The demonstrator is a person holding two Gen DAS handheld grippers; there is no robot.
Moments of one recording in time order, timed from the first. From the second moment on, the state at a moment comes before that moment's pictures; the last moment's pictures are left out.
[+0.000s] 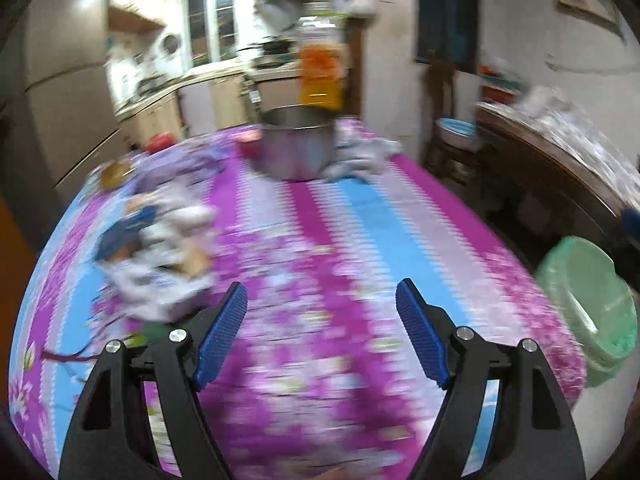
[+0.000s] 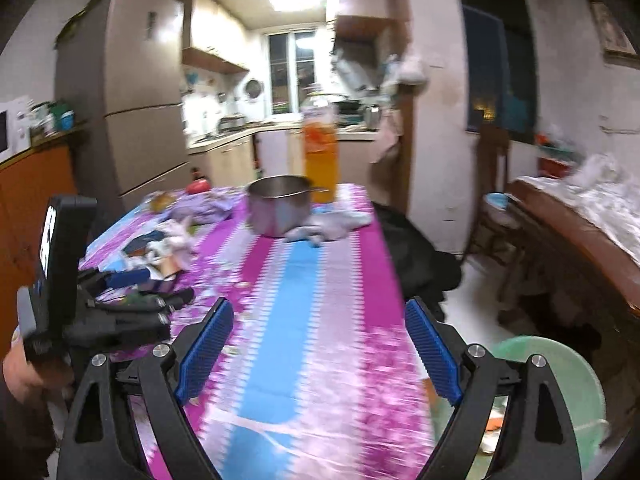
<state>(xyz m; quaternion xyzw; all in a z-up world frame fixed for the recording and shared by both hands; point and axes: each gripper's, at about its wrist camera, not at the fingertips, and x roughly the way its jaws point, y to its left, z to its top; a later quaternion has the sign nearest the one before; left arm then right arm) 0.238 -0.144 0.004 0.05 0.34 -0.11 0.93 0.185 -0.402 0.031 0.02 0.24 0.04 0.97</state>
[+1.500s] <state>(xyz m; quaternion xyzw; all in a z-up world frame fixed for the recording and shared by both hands) 0.270 0.115 -0.001 -0.20 0.37 -0.07 0.91 0.320 -0.173 -0.050 -0.16 0.35 0.33 0.86</state>
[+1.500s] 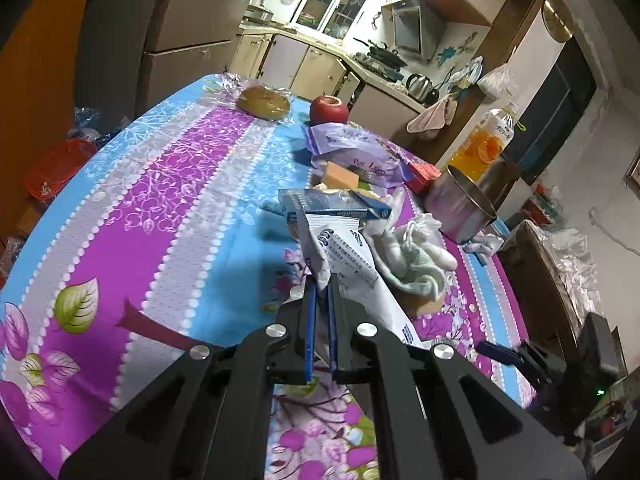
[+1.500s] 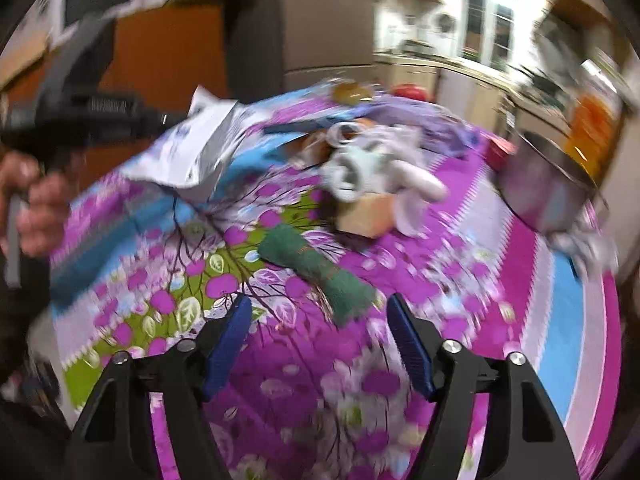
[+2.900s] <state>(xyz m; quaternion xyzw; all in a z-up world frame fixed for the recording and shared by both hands) 0.180 -0.004 0.044 0.02 0.24 0.01 0.97 0.232 -0.204 0.033 -0.02 0.19 0.11 0.97</state>
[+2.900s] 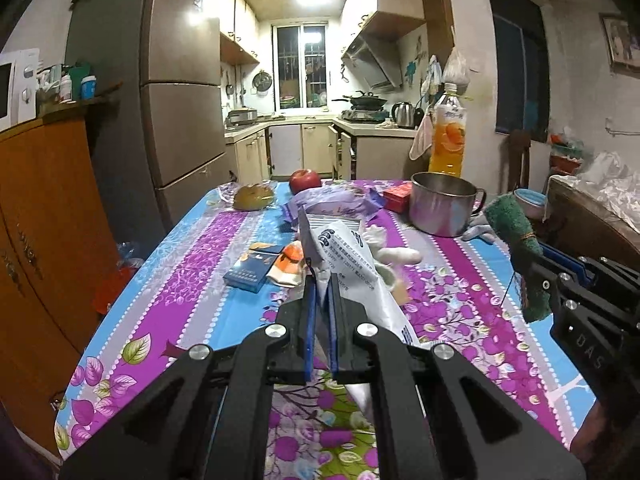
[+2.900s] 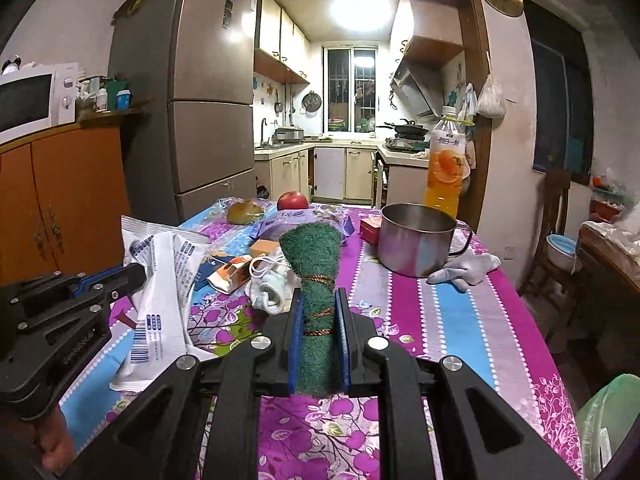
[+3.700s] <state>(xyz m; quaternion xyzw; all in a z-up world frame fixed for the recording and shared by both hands) 0.175 -0.113 0.066 0.04 0.21 -0.09 0.97 0.185 -0.313 0.062 0.00 0.18 0.00 0.98</state>
